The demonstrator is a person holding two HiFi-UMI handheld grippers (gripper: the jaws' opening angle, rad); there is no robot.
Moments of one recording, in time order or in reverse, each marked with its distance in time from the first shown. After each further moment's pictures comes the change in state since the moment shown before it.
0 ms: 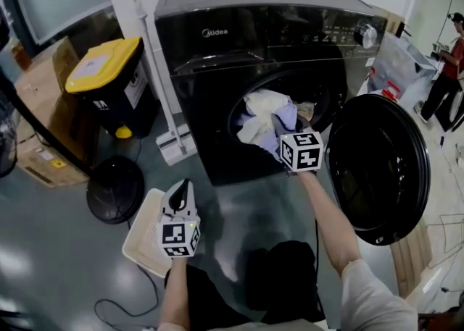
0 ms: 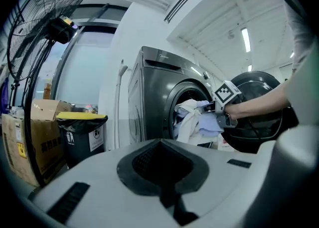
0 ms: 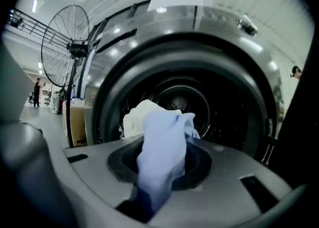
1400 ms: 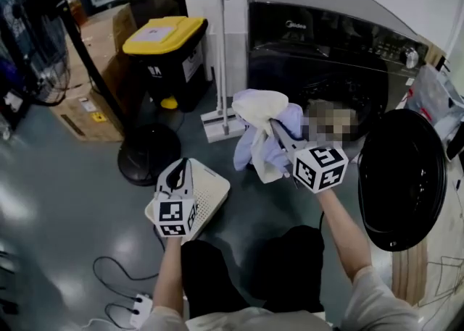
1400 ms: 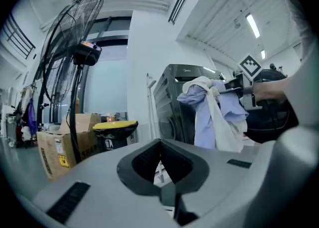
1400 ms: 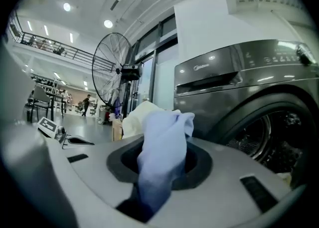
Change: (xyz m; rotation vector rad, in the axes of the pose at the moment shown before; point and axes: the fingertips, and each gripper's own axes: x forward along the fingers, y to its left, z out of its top) left arm -0.123 0.097 0.022 0.053 -0.003 0.239; right arm -0.094 0.215 0.087 -0.061 -0.157 0.472
